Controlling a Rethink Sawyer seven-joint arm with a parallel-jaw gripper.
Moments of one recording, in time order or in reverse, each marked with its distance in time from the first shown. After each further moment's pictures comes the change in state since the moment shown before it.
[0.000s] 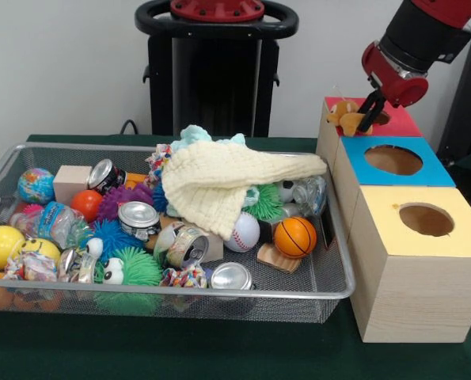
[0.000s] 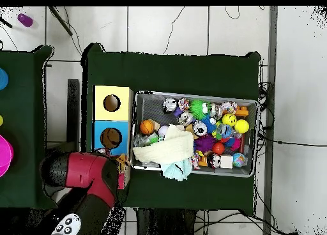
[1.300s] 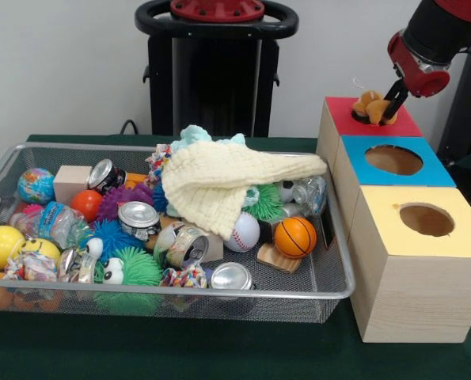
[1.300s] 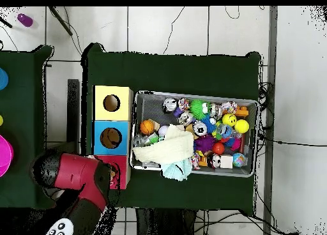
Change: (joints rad) arm 0.043 0.003 0.003 0.007 0.125 0.136 0.000
